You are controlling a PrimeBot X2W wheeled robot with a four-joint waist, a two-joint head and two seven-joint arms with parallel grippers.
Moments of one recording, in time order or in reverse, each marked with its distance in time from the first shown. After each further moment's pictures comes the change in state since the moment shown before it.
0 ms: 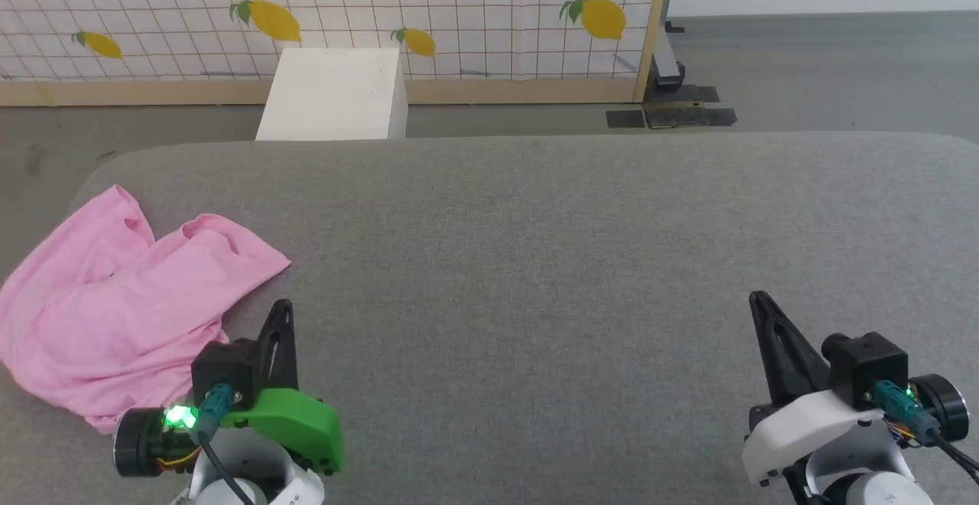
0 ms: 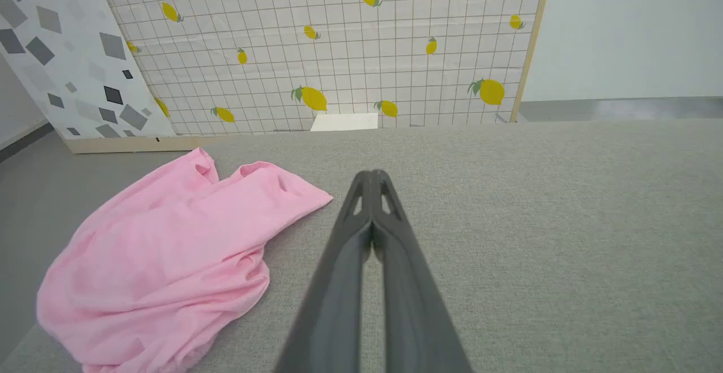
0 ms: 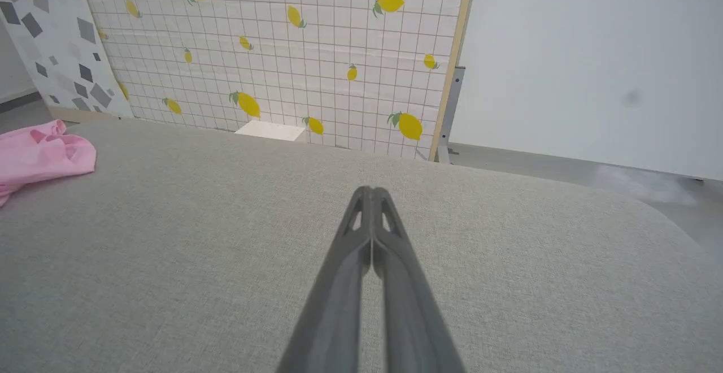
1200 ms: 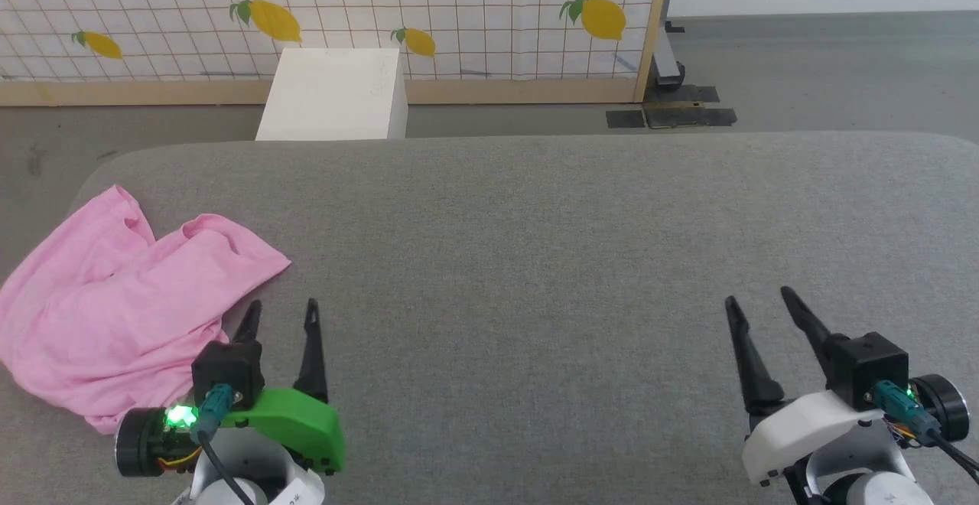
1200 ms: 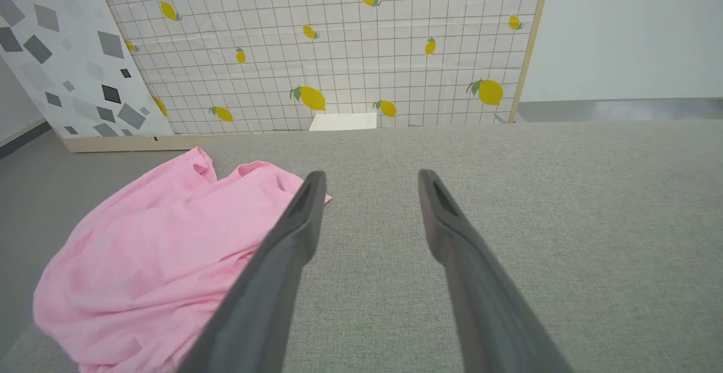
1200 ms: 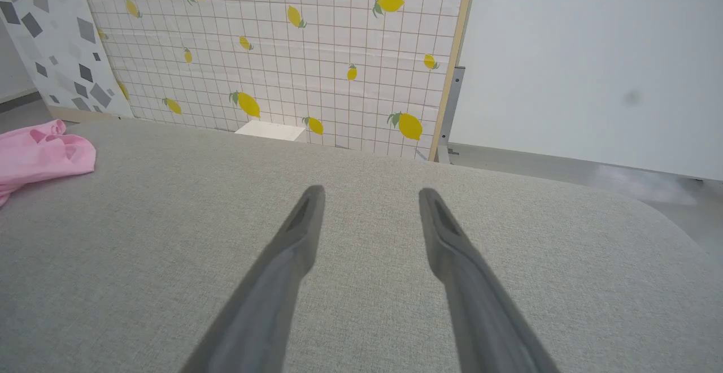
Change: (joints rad) left arm 0.000 0.000 -0.002 0.000 -0.005 0.000 0.000; right arm 0.000 -0.001 0.000 0.000 0.000 0.000 0.000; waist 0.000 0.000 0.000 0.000
